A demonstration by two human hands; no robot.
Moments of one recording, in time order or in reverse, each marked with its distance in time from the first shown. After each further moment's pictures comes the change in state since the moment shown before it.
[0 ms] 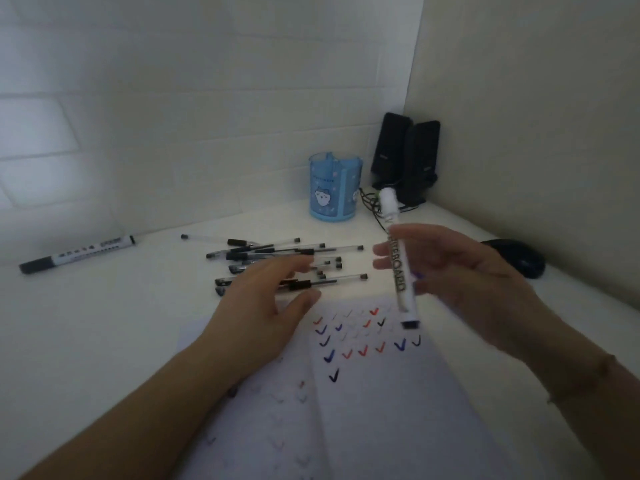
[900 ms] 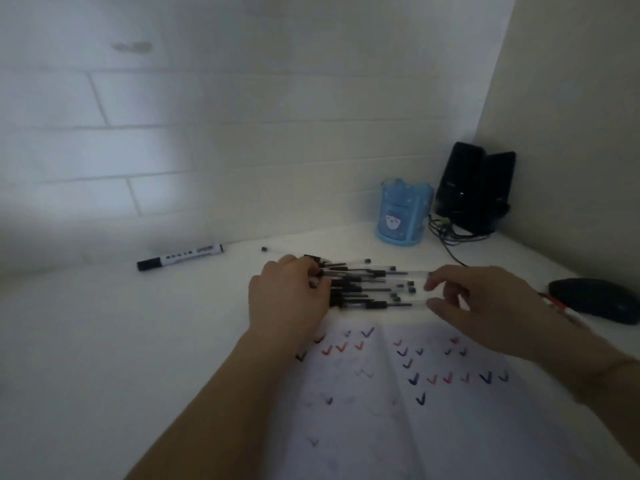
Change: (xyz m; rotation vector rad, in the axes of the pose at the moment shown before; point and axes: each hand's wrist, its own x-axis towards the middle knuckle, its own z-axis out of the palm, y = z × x) left_hand 0.015 -0.041 -0.033 0.355 0.148 -0.376; right_hand 0.051 0.016 0.030 -1.137 -0.085 0.064
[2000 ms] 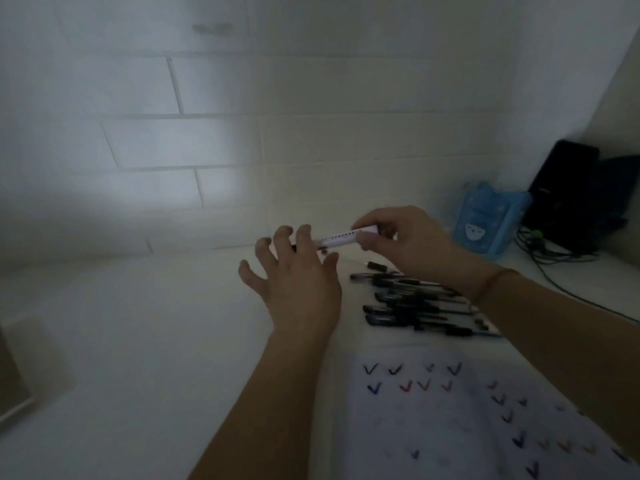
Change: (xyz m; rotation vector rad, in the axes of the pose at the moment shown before) left_hand 0.031 -0.058 -0.011 0.124 0.272 -0.285; right_hand 0.156 -0.128 0.040 0.532 0.094 -0.343
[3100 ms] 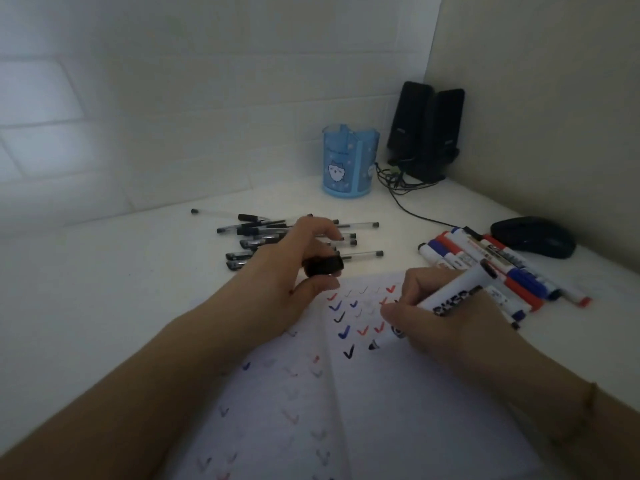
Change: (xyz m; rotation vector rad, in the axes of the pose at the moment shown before) left_hand -0.090 0.082 -0.024 -0.579 -0.670 0.762; right_hand -0.240 0.014 -0.072 0.164 0.184 0.473
